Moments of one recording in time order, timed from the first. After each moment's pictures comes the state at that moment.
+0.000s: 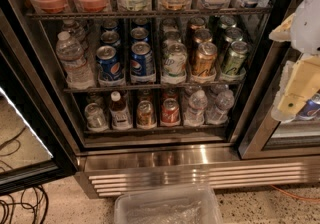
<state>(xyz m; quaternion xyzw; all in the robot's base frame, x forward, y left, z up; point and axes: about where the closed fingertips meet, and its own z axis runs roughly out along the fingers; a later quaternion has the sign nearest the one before) 0.438 -0.217 0.976 -0.60 0.78 -0.03 0.16</state>
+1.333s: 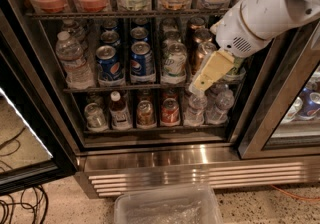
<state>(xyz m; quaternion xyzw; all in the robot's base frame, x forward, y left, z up) 0.542 -0.111 0.938 -0.56 0.77 0.05 0.31</state>
